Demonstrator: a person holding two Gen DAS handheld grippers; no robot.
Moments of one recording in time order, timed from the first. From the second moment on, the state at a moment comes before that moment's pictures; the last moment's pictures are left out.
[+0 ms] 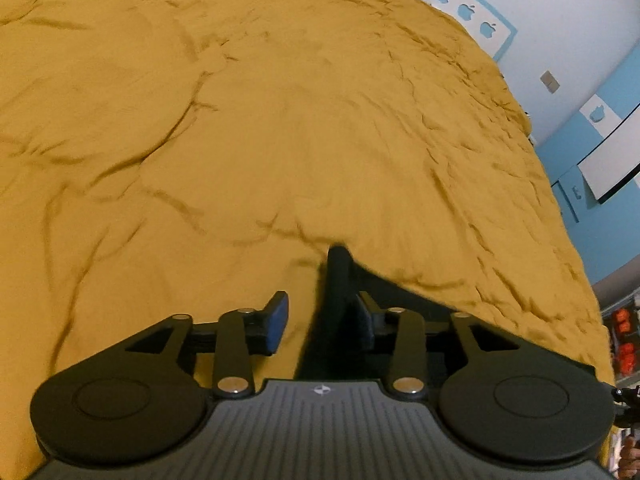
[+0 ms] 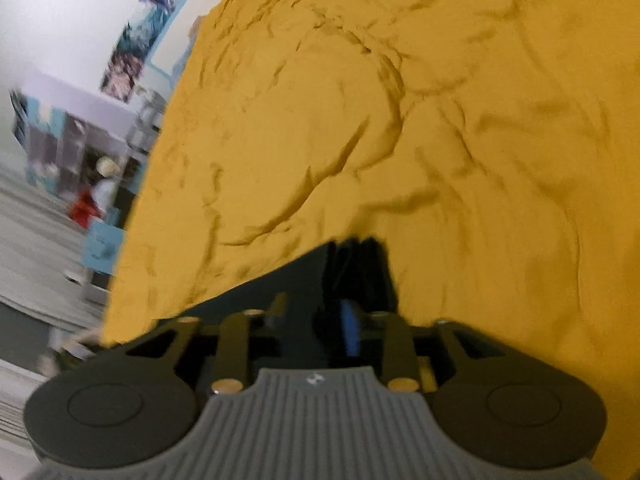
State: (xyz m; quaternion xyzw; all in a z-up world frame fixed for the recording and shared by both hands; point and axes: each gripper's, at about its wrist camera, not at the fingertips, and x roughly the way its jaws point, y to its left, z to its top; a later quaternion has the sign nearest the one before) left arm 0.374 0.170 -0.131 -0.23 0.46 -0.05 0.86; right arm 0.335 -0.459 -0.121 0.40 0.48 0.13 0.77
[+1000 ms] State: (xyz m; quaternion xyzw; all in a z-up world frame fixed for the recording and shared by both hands) left arm 0.298 0.181 -0.152 -0.34 0.46 -0.03 0.82; right arm 0.273 -0.425 -0.069 0.25 0.45 0.11 0.85
